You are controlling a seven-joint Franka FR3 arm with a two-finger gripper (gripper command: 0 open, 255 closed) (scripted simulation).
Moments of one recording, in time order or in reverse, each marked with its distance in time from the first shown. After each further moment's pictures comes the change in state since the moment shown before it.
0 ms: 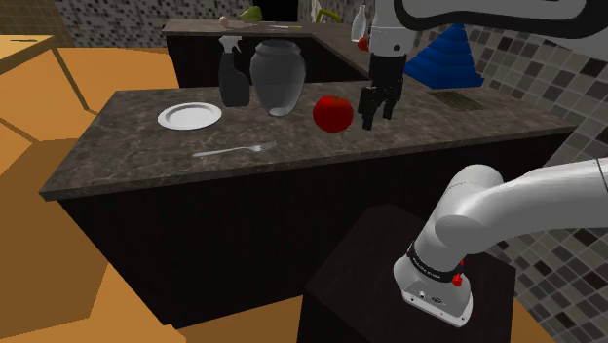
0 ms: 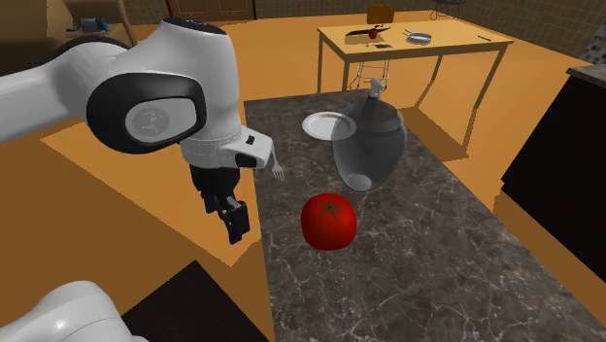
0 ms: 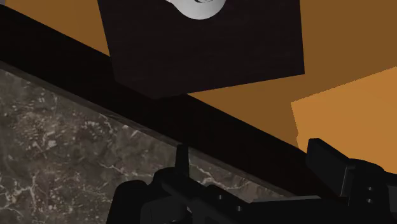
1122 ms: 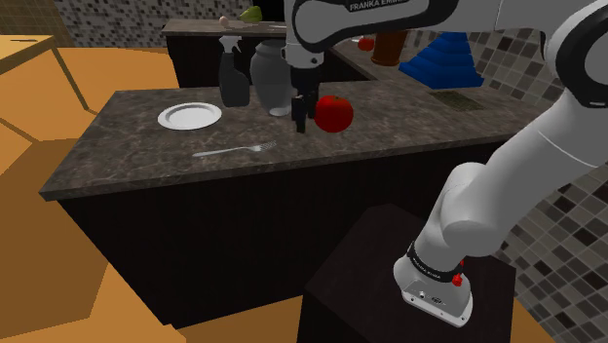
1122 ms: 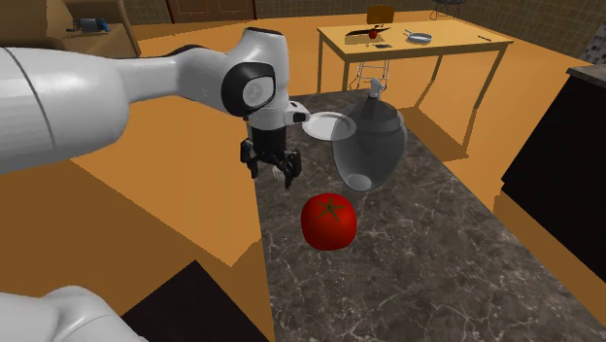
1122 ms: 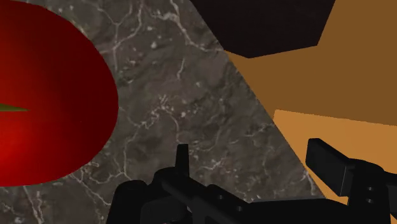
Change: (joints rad) arm 0.161 0.525 0.008 0.265 -0.002 0.285 -0.311
